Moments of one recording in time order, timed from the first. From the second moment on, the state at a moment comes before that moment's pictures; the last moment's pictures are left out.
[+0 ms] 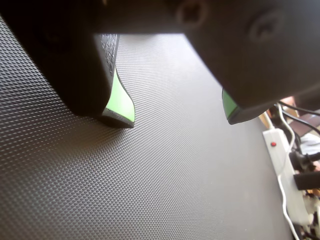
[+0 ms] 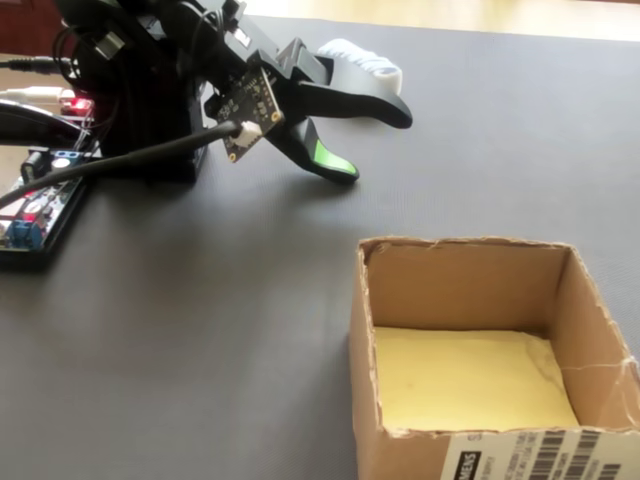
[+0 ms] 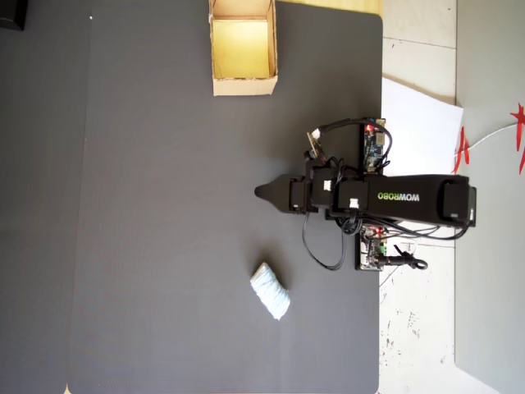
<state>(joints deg) 6.0 130.6 176.7 -3.0 95.9</state>
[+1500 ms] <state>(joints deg) 0.3 130.6 176.7 -3.0 96.2</state>
